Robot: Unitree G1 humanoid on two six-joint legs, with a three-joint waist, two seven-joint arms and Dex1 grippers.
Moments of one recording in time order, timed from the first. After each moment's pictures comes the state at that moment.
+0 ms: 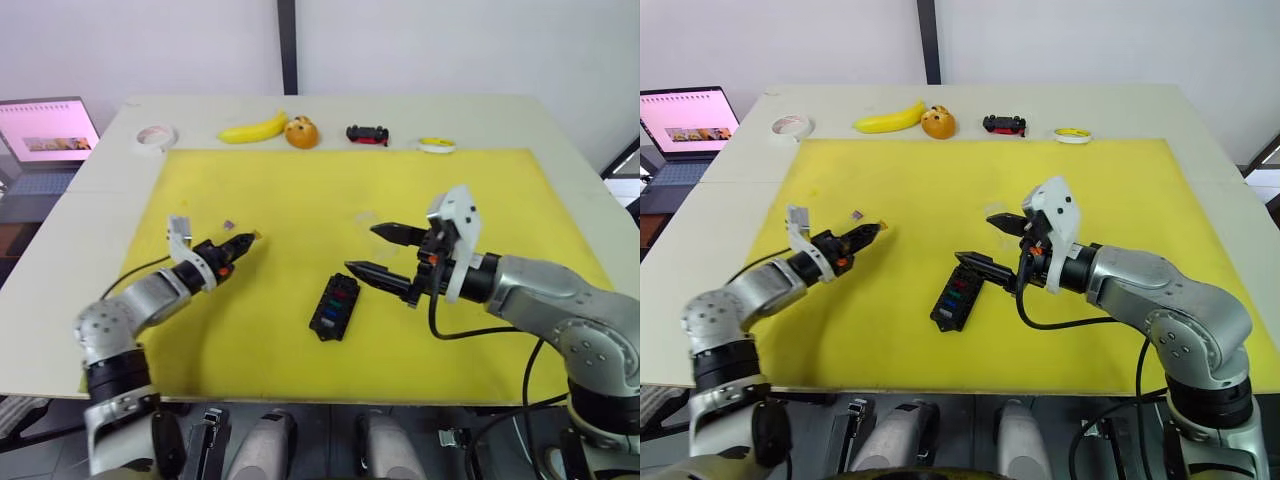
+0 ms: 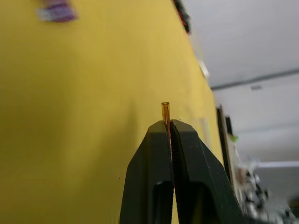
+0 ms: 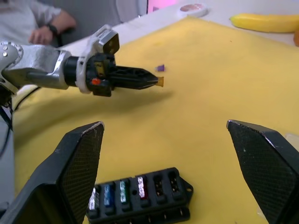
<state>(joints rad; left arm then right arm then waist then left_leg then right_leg) -0.44 0.35 0.54 0.07 -1.41 1.22 -0.01 -0.40 -0.63 -0.13 -0.63 0.98 1.03 0.42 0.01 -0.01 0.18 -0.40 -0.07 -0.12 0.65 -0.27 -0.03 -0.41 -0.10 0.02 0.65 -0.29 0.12</state>
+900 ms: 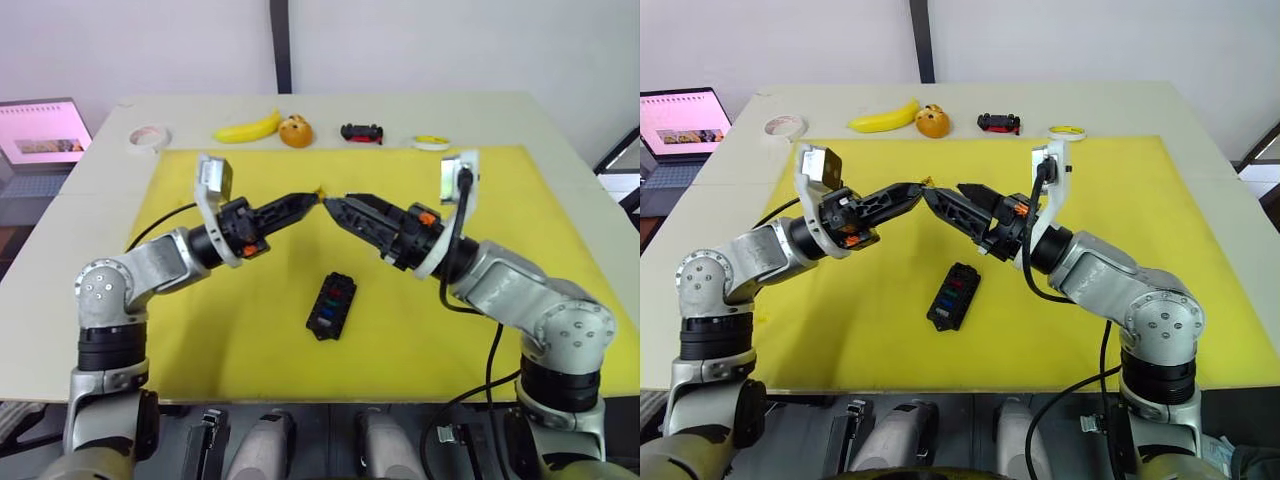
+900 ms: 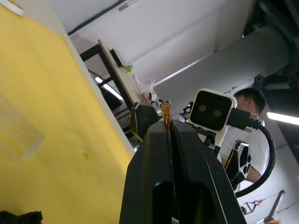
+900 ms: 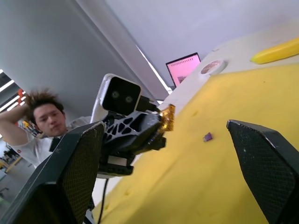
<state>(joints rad) -0.57 0.46 0.19 -0.06 -1.88 1.11 -0.08 -0.48 -0.41 -0.12 -0.53 1.57 0.91 -0.12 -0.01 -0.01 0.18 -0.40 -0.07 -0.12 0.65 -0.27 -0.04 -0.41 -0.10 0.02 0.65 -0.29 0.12</state>
